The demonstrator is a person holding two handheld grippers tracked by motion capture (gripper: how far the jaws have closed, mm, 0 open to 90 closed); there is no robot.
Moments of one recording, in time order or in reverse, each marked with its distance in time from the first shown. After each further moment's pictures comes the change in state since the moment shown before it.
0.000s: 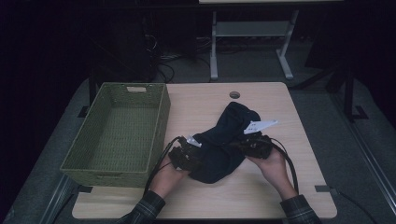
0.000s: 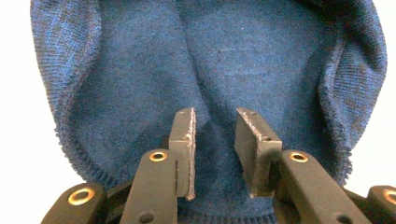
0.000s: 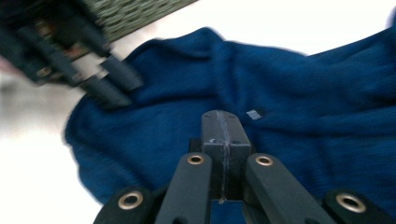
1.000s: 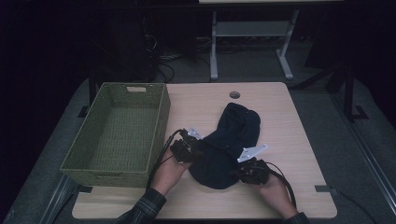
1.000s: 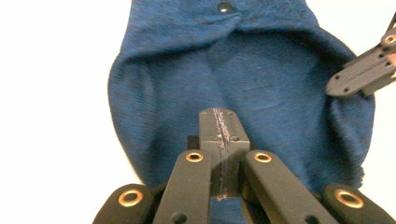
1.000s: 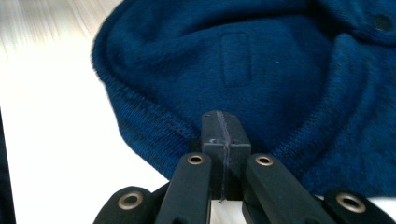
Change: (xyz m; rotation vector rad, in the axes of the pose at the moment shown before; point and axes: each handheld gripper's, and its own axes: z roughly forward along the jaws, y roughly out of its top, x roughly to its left) left arm -0.001 0.023 -0.014 -0.054 -0.001 0.013; right arm 0.038 -0.052 0.011 0.176 0.045 -0.047
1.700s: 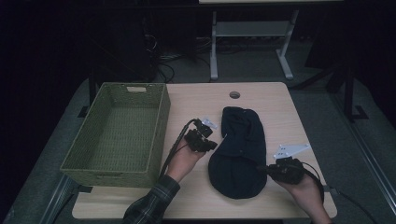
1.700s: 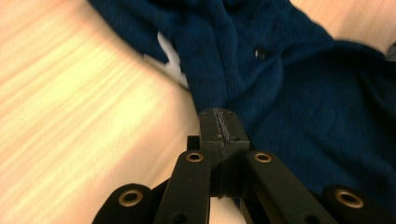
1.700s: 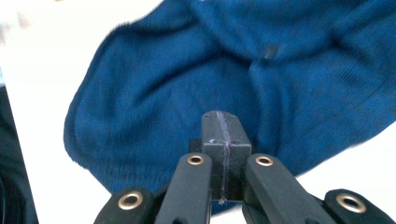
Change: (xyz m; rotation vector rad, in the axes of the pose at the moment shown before) left arm 0.000 0.051 0.022 -0.046 -0.037 0.042; right arm -0.032 -0.038 -0.072 -0.120 -0.068 0.069
